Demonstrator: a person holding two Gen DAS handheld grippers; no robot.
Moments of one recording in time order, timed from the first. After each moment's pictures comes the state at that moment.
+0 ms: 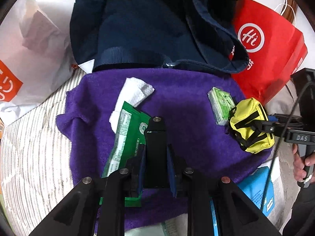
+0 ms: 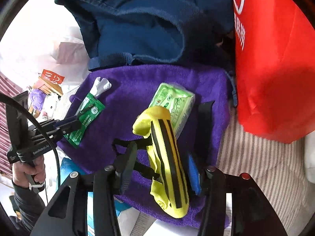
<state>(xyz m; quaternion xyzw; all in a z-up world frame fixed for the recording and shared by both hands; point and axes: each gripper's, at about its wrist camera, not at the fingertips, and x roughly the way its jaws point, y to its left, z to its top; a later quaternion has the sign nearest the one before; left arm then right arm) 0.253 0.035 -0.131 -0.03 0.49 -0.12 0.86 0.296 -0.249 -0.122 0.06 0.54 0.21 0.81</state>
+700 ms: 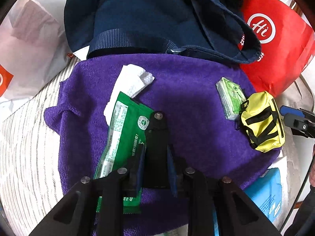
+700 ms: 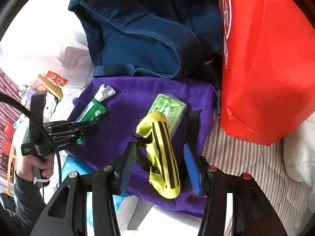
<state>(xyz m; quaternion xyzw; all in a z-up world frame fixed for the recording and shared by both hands) 0.272 0.020 -0.152 -0.02 0.52 -0.11 0.84 0.274 -0.258 -0.088 0.04 0.51 0.19 0.84</state>
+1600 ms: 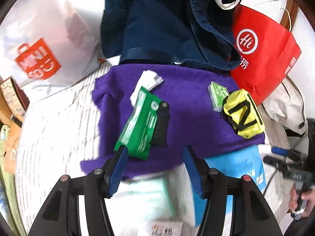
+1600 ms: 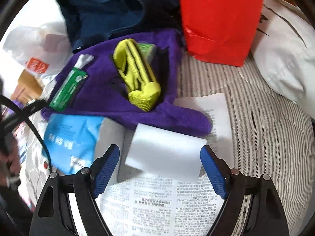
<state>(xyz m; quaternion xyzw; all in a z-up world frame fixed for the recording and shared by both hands) 0.196 0.052 -0.089 -0.03 0.49 -0.07 0.87 0.178 -0.278 -0.134 0.07 0.55 0.08 0.83</state>
